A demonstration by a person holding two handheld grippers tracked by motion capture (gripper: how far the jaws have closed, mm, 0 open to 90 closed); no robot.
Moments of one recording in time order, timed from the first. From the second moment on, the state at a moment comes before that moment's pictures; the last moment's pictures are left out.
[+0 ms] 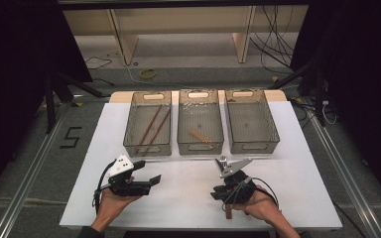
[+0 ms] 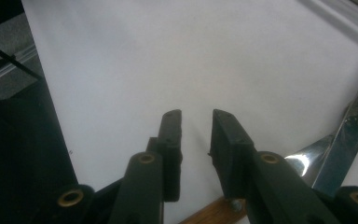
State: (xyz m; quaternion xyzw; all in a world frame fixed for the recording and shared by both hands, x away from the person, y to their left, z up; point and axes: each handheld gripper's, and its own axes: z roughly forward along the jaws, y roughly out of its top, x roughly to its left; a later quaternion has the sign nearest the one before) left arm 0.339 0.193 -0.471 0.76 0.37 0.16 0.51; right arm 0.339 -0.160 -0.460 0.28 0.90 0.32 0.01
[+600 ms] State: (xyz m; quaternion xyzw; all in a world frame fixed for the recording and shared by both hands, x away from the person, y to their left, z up) left arm 0.339 0.195 -0.471 0.76 0.37 0.16 0.51; right arm 0.325 -0.163 -0.470 0.25 0.92 0.29 0.00
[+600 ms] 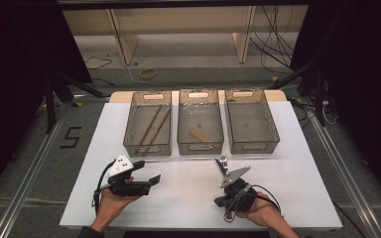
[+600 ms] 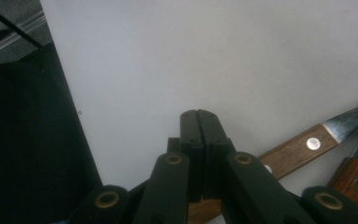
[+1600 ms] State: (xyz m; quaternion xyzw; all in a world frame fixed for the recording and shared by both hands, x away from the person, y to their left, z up) left arm 0.338 0.193 -0.471 0.76 0.37 0.16 0.51; right arm 0.317 -0.213 -0.468 0.29 0.93 0.22 0.02
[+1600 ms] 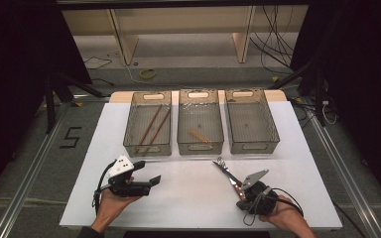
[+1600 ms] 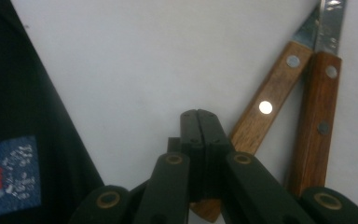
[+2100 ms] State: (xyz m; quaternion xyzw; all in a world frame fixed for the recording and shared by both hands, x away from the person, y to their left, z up) left arm 0.337 0.192 -0.472 0.76 0.37 0.16 0.51; right arm 0.331 -0.242 -0.462 0.32 0.92 0.20 0.04
